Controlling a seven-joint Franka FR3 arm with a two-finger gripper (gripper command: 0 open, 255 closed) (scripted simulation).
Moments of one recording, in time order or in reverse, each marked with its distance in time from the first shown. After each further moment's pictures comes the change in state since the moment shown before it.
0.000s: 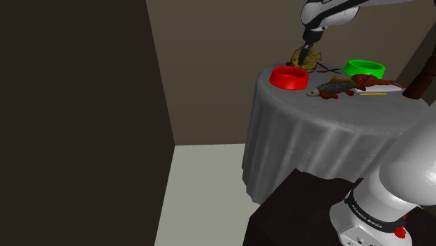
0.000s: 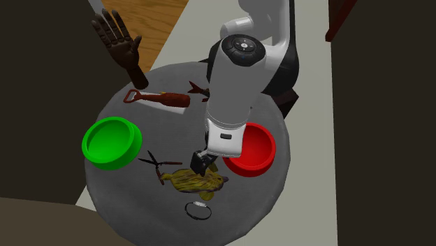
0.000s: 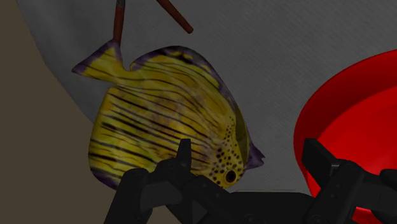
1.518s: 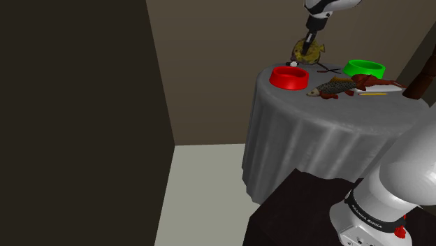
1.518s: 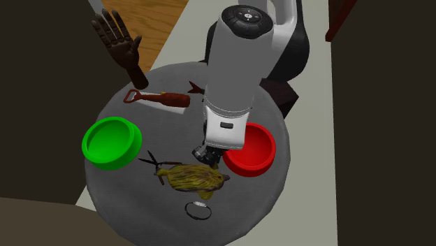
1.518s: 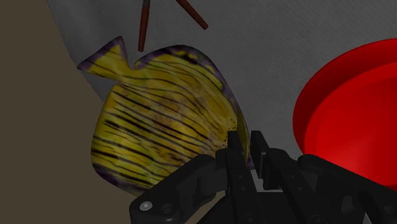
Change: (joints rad) arm 0.003 -0.016 0.004 0.102 -0.001 -0.117 -0.008
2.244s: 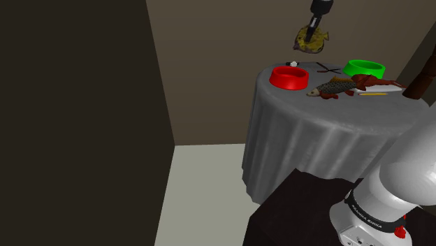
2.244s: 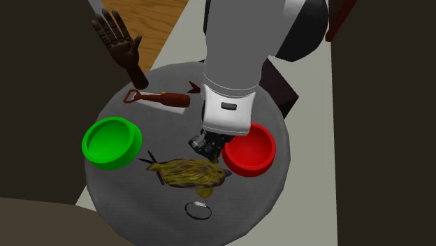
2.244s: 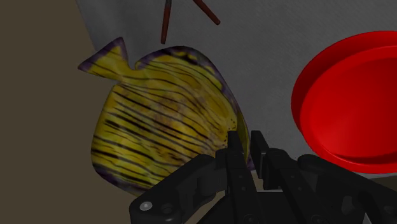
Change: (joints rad) arm 0.003 0.006 0.002 0.154 0.012 -0.149 -0.017
